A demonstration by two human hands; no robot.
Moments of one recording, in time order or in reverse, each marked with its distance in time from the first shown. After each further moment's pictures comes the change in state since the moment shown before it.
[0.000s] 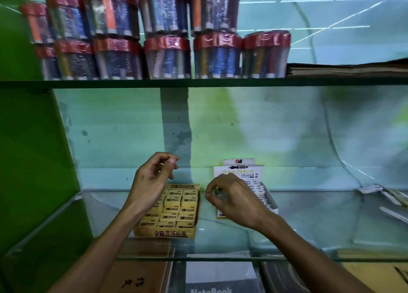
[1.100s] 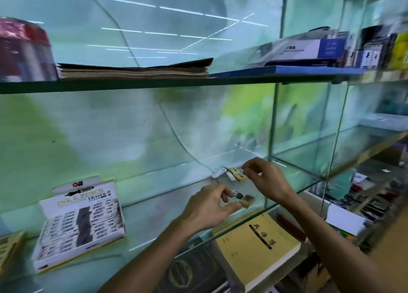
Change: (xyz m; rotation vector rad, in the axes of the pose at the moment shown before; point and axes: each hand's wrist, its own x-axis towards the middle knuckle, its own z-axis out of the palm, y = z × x) left_hand -0.060 0.123 0.373 0.266 -0.870 0.305; right_hand -0.219 0.183 -0.246 -0.187 0.442 0.718
